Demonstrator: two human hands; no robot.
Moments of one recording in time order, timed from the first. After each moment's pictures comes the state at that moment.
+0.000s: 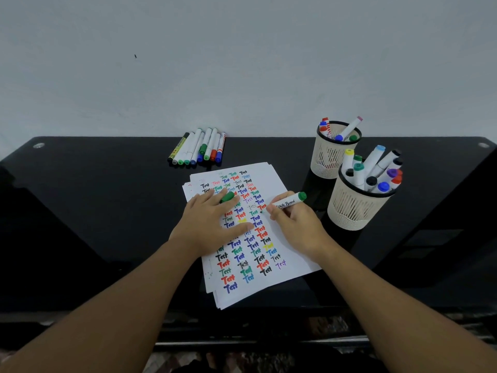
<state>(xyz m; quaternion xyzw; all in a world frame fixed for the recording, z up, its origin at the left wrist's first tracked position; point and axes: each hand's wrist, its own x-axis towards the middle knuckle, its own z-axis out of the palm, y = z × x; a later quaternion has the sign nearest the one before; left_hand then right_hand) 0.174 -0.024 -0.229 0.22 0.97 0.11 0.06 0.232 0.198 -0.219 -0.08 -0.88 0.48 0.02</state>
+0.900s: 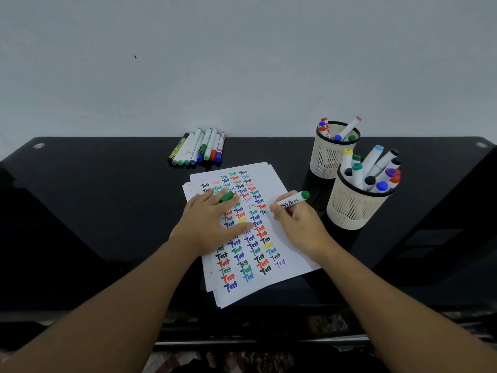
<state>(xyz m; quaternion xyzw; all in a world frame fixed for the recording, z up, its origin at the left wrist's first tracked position) 0.174 -0.024 -0.227 0.22 0.97 0.11 0.06 0.239 0.198 -0.212 -0.09 -0.87 0.49 0.03</state>
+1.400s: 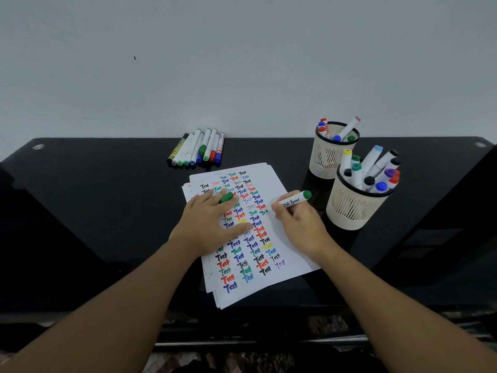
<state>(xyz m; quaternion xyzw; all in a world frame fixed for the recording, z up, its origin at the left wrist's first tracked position) 0.173 -0.025 -0.228 0.22 0.97 0.12 0.06 0.240 0.198 -0.212 -0.12 -0.87 0.48 0.03</state>
